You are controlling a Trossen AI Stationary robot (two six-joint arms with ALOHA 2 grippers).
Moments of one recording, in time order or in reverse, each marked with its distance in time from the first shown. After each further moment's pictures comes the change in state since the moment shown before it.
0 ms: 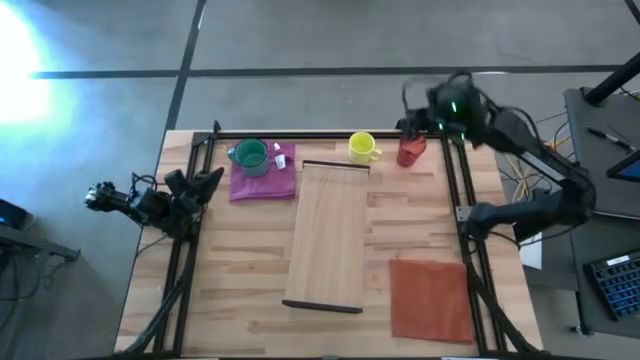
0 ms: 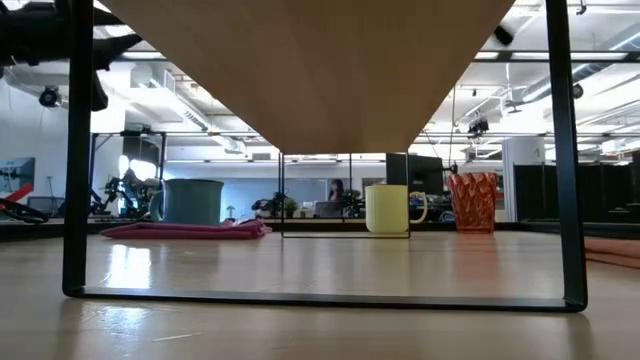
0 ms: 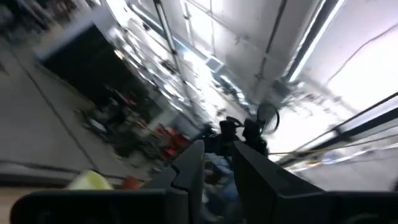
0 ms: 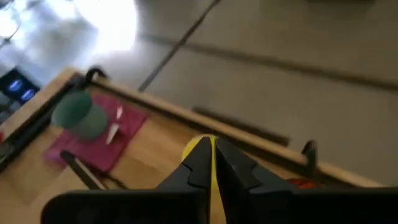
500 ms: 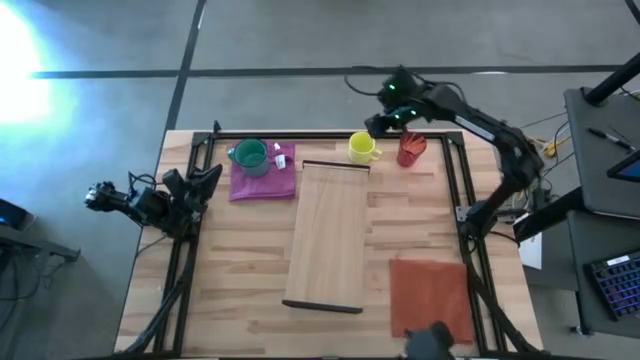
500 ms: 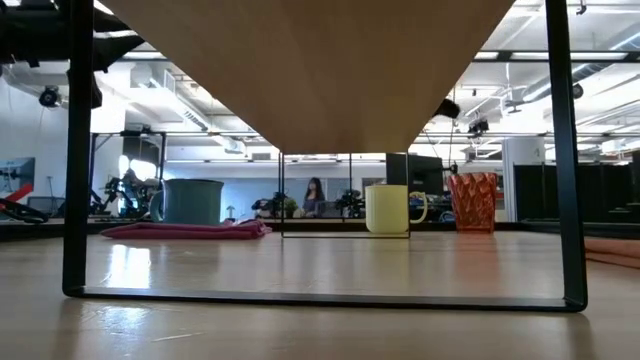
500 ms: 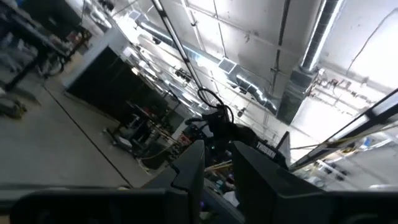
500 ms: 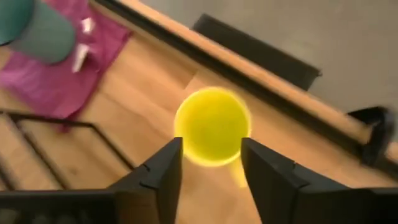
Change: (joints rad) left arm 0.000 0.000 0.018 -0.004 -0.042 0.161; right arm -0.135 0.505 0.190 -0.091 -0.272 -0.135
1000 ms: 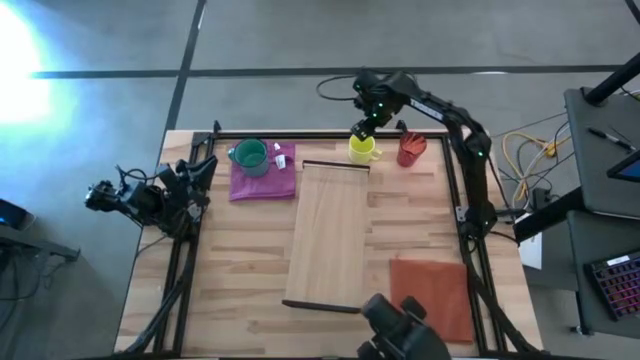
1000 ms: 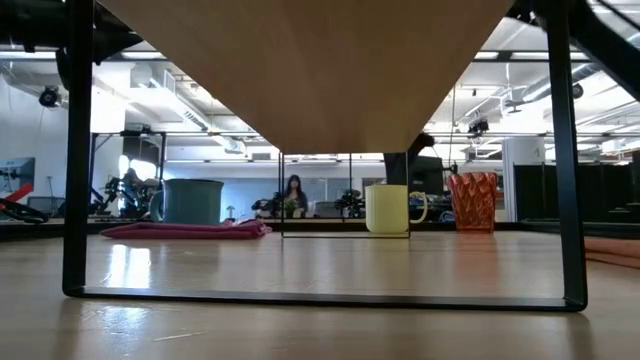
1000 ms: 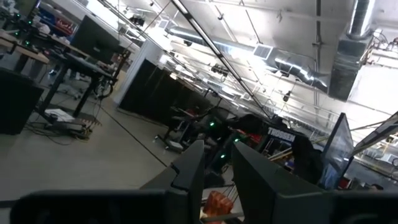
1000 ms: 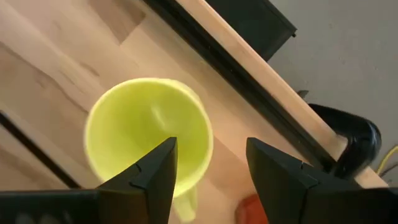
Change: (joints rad) left arm 0.000 0.000 0.132 -0.208 -0.137 0.157; right arm -0.013 0.452 0.396 -0.311 0.090 -0.236
